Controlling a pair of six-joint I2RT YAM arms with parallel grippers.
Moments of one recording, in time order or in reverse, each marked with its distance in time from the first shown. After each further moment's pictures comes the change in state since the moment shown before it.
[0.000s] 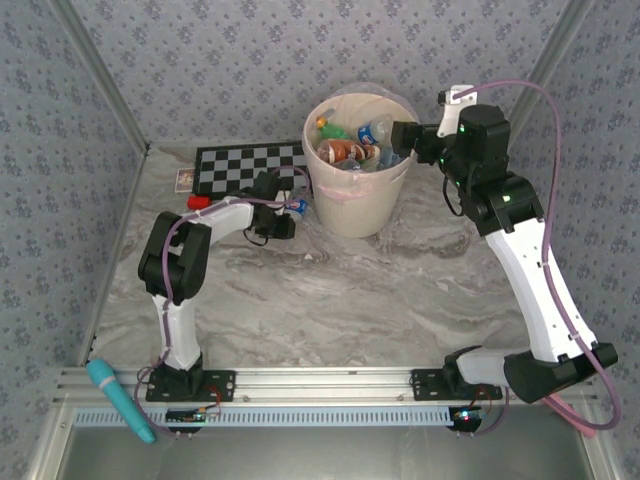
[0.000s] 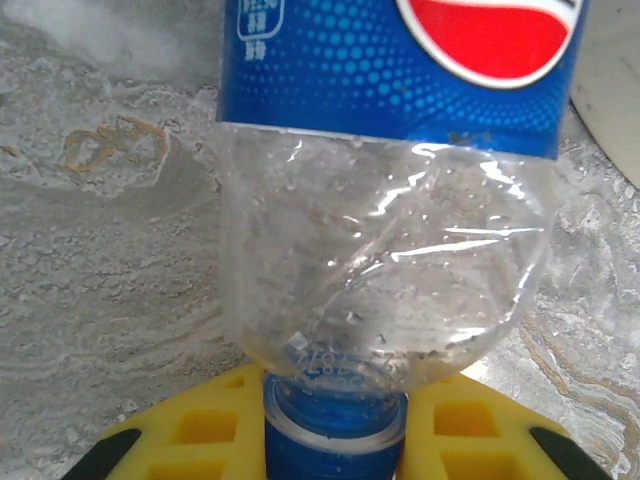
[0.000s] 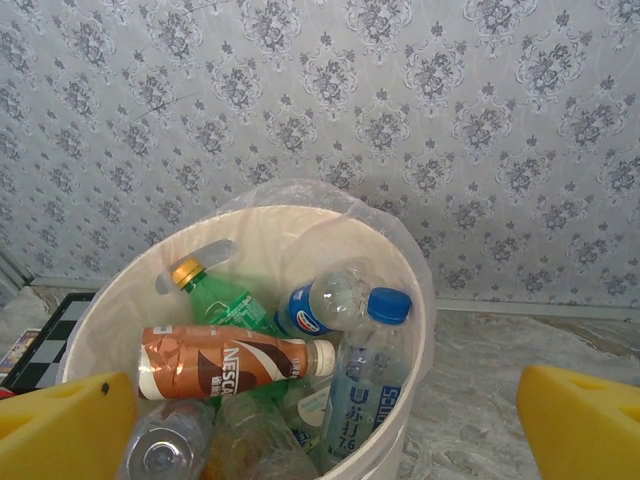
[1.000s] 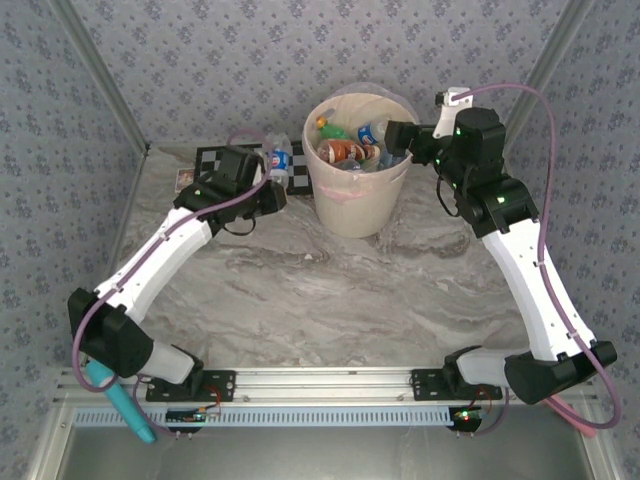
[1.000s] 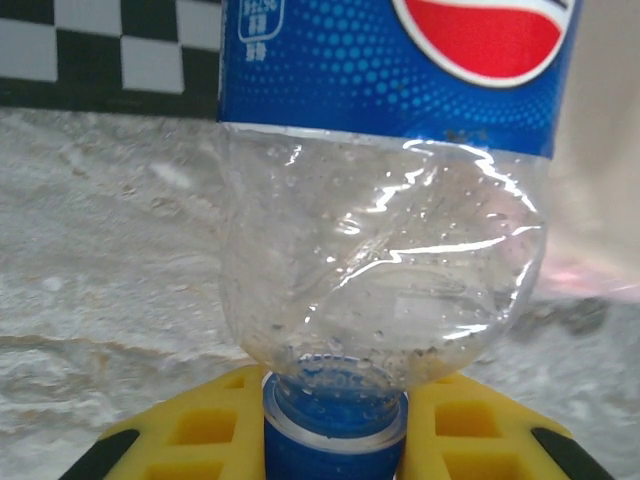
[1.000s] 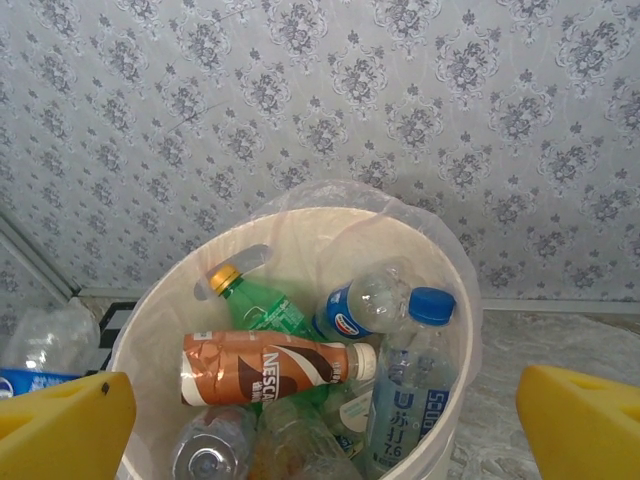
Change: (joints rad) left arm -0.112 -0.539 0.105 -0.237 -0.160 -0.371; right arm 0.011 -0.006 -0.045 0.061 -0.046 0.071
